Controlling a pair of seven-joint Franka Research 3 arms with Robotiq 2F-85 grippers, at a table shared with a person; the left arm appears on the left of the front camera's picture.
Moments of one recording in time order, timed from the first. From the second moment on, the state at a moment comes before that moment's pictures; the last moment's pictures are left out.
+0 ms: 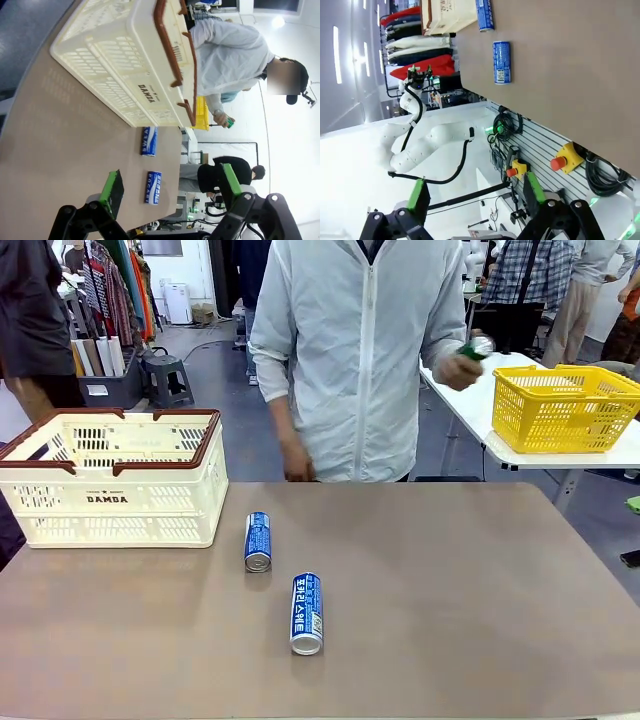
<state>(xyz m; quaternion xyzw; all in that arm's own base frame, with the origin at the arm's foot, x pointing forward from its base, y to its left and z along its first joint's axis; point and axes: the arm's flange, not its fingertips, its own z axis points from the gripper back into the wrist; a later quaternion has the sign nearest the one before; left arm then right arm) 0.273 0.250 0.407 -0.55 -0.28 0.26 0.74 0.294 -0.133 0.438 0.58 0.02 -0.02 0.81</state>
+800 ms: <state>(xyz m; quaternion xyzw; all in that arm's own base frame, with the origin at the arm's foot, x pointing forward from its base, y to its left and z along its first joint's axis) 0.314 -0.200 0.491 -0.28 -0.13 0.00 0.95 0.293 -0.134 0.437 0.58 0.02 -0.02 0.81</state>
